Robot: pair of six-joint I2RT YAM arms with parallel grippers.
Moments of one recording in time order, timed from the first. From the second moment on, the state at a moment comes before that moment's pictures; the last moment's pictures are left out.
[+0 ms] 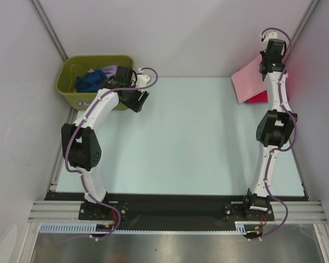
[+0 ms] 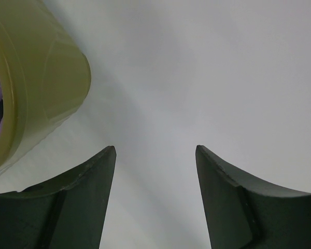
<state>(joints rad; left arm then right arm) -0.26 1.88 1.72 -0.80 0.11 0.39 -0.14 2.36 2.44 -0.44 0.36 -0.46</state>
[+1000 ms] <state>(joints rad) -0.30 1.89 1.72 -0.85 0.03 0.46 -0.28 2.60 2.40 -0.09 0.36 -0.50</state>
